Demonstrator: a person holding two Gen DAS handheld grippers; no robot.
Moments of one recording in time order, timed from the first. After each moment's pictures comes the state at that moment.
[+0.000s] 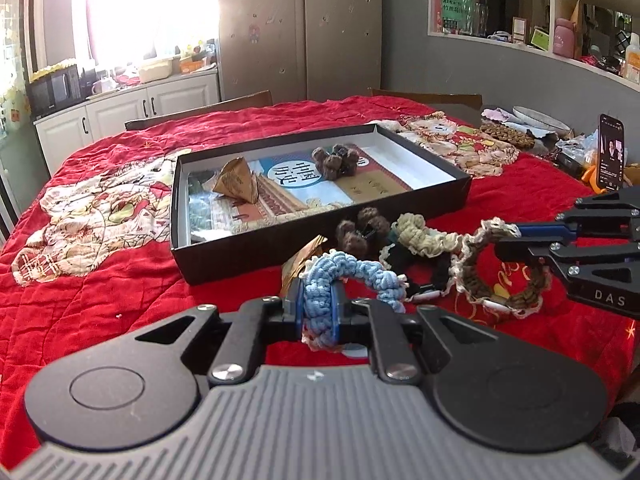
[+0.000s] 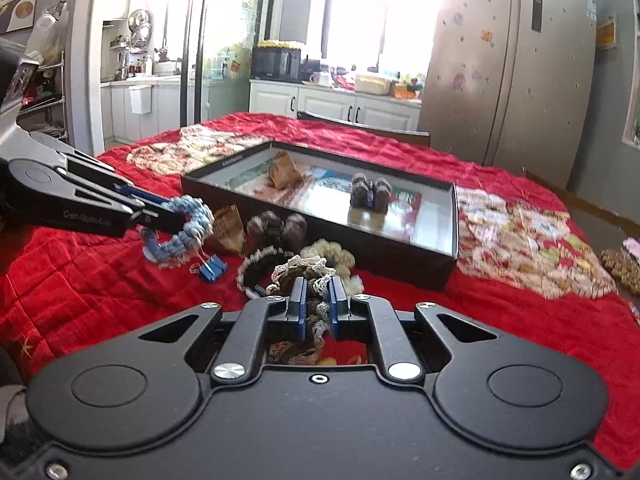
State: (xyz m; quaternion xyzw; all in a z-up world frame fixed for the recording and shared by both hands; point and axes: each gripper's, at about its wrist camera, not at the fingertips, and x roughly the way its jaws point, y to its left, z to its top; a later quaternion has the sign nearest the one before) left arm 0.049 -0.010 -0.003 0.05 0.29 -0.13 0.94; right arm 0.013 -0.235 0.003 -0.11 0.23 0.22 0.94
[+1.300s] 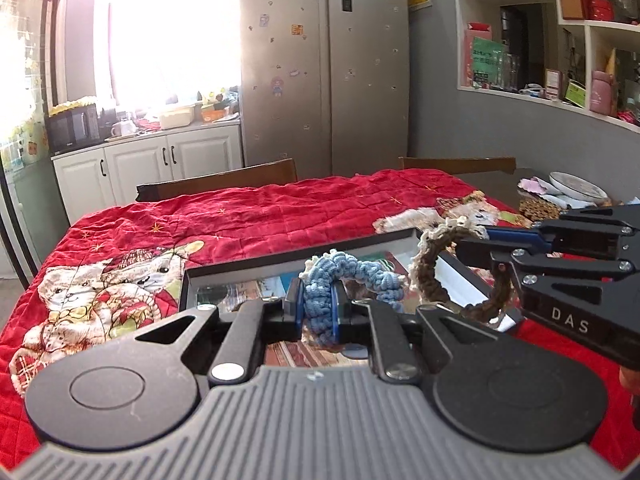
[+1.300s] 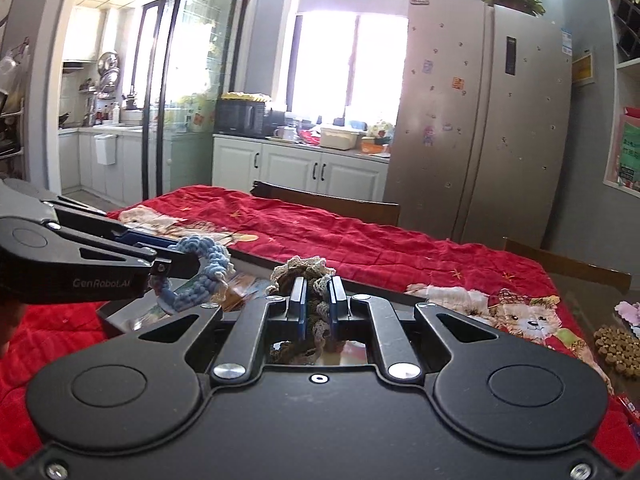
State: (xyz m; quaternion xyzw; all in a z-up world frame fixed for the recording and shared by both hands) left arm 0.151 -0.025 0.049 0.04 0.23 -0.10 0.97; right arm 0.143 -0.209 0.060 -0.09 0.16 0.18 0.97
